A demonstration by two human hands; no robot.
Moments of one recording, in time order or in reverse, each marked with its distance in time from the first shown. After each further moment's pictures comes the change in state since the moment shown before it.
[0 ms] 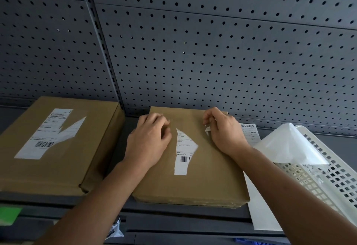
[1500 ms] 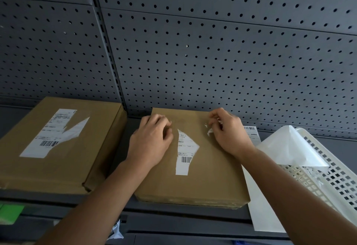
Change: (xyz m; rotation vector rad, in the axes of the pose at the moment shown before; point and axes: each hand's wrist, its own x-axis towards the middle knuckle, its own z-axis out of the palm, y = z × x) left_hand 0.000 0.001 -0.002 0.015 0.014 0.009; right_hand -0.002 -0.003 -0.010 0.117 0.033 0.027
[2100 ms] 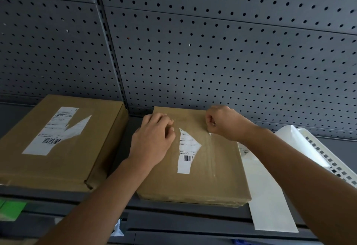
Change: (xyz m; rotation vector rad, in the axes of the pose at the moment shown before) left_hand 0.000 0.001 0.000 -0.014 -0.013 -0.015; right_hand 0.039 -0.011 -0.013 -0.392 -0.477 -0.090
